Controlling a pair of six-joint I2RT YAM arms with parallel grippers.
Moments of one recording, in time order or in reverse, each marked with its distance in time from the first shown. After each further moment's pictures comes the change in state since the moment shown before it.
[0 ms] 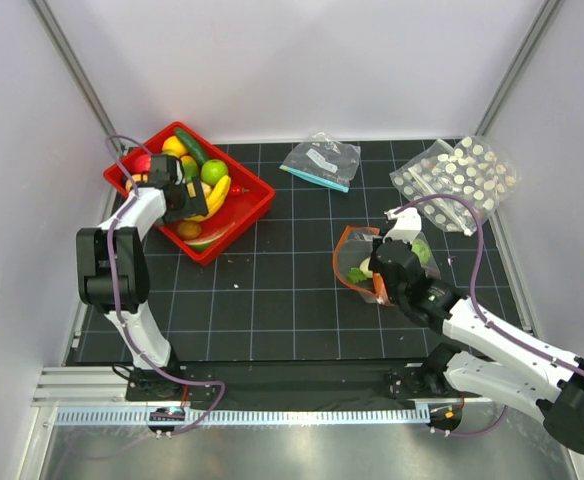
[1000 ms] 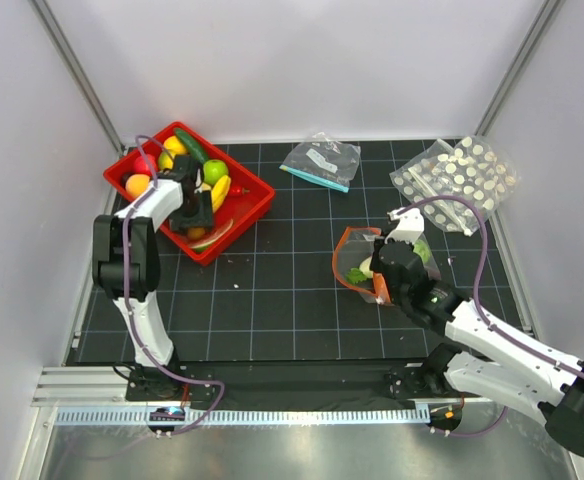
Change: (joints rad) left arm -0.092 0.113 0.113 -0.240 -0.090 0.029; right arm 0.000 -0.024 -0.005 -0.002 0.000 0.000
